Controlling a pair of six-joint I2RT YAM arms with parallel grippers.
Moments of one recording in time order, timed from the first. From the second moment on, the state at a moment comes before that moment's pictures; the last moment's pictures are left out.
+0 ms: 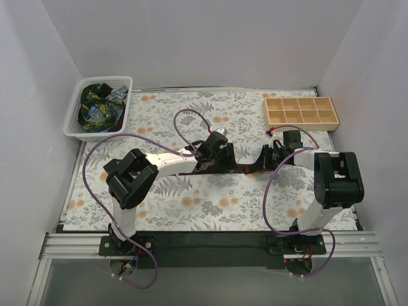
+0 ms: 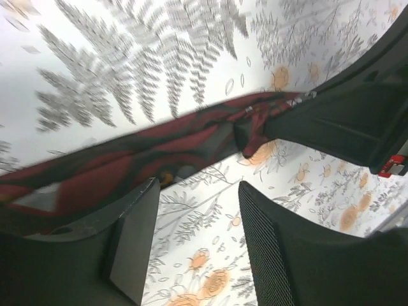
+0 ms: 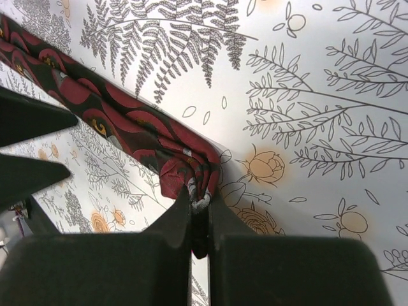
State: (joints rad) left arm -0.86 1.93 1.22 -0.07 0.04 -0.81; right arm 0.06 1.68 0.76 -0.14 -0.72 0.14
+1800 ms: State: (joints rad) left arm -0.73 1.89 1.15 -0.17 0.20 0.19; right arm 0.06 1.68 0.80 -0.19 -0.69 0.14
